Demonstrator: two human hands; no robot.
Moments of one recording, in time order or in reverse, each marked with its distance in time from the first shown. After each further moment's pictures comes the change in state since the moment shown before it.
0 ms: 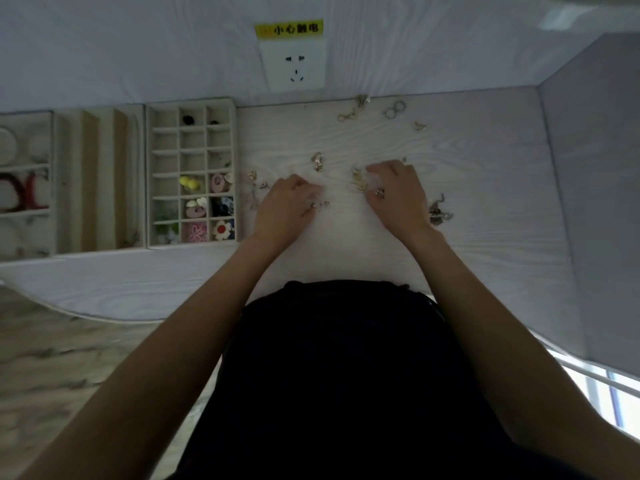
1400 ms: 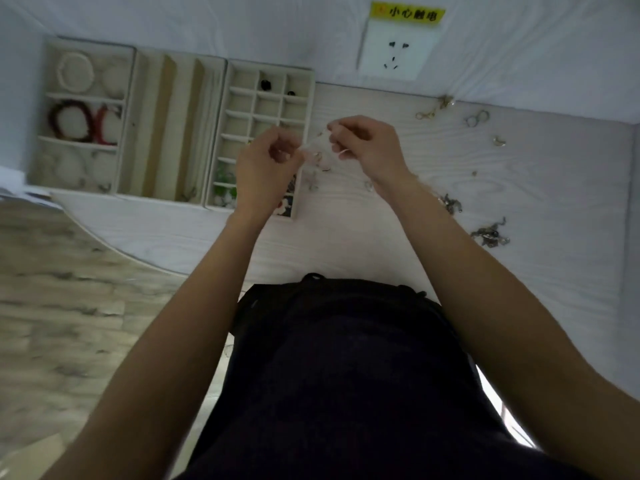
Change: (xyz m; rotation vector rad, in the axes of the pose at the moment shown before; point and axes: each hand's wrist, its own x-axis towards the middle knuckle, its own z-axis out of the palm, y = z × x) left_hand -0.033 -0.048 -0.077 -0.502 0.471 -0.467; right_hand 0.057 -0.134 0.024 0.974 -0.279 0.100
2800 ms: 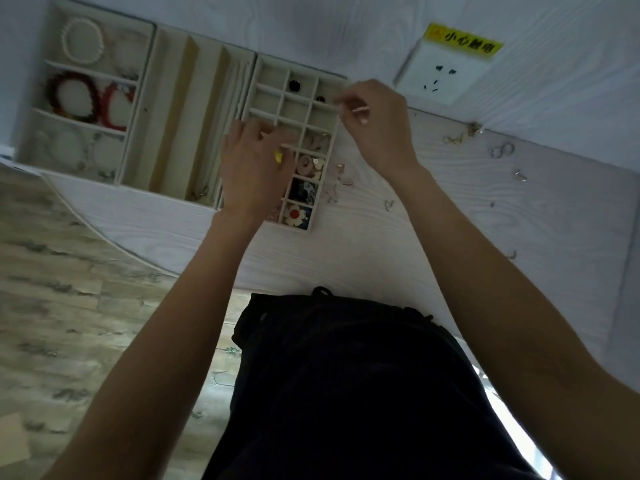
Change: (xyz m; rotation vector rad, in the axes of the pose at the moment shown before) left_hand 0.024 -0.032 -0.030 0.566 0.124 0.237; right_hand 0.052 -0.025 0.032 -0.632 0.016 -0.437
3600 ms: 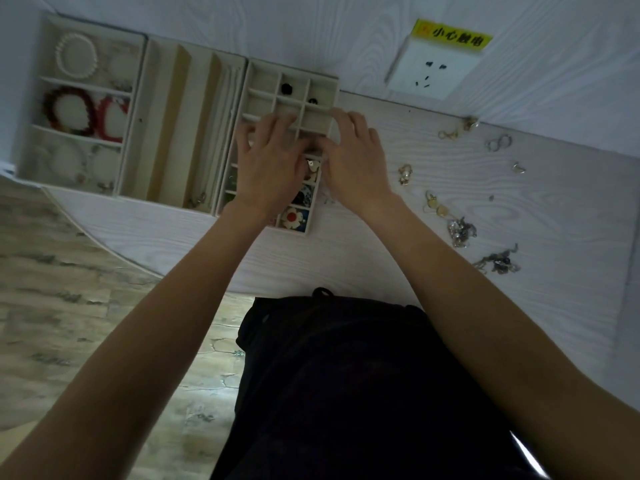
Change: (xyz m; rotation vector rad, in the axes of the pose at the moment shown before) left_hand 0.010 0.010 0.020 0.256 -0.153 0.212; right_hand -0.037 0.008 0.033 -0.667 -0.101 -0.167
